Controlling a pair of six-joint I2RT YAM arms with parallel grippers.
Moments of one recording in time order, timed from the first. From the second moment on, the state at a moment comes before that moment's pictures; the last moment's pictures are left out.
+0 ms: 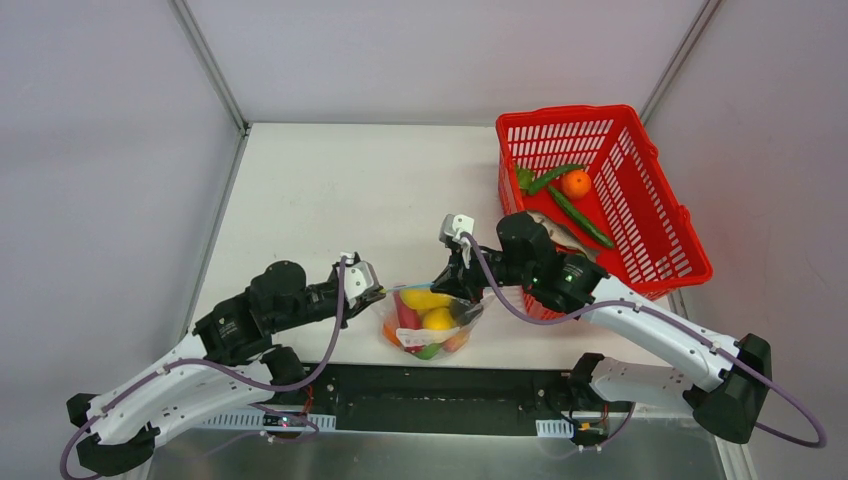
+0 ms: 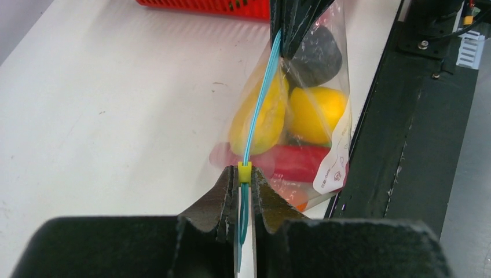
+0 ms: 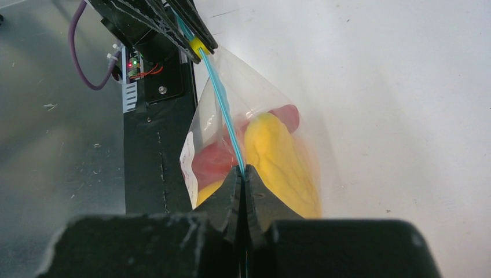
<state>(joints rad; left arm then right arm) -0.95 0.52 0.72 -0.51 0.11 0.19 0.93 1.07 0.92 -0.30 -0.50 -0.06</state>
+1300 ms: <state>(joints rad) -0.95 0.41 0.76 -0.65 -0.21 0.11 0.91 1.09 0.95 -0.31 -0.40 -0.05</state>
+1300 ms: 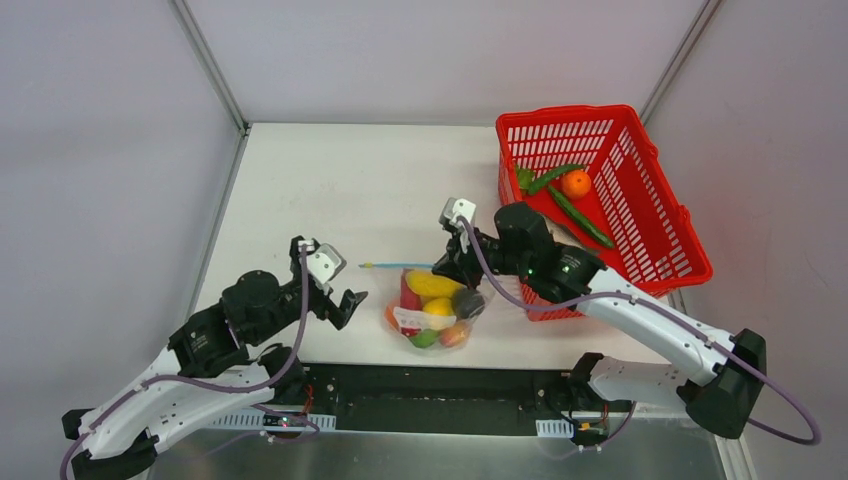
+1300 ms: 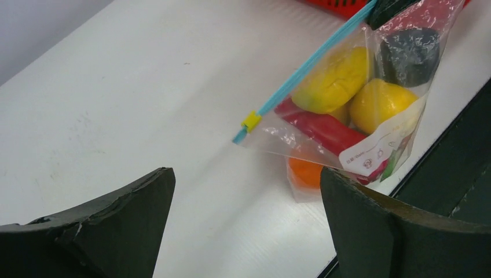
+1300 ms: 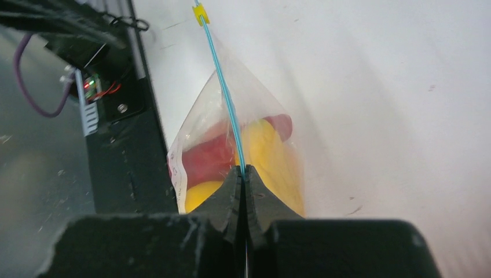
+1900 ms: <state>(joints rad) -0.95 0.29 0.79 -0.62 -0.56 -0.18 0.90 1.39 1.23 -0.41 -0.34 -0.17</state>
